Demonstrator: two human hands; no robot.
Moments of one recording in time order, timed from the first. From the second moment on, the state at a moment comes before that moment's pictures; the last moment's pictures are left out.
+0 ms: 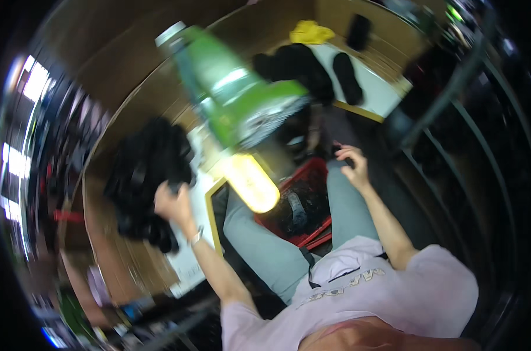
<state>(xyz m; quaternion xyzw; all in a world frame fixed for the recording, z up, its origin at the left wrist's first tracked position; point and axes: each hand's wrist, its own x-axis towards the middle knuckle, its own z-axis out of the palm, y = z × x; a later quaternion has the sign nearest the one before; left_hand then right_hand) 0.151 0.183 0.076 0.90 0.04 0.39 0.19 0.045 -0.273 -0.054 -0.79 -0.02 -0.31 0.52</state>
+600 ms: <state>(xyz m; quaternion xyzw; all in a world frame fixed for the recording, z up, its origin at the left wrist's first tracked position) -0.056 -0.021 0.038 0.50 0.06 0.04 0.86 -0.053 -0.252 -0.099 -0.51 0.03 0.28 0.81</state>
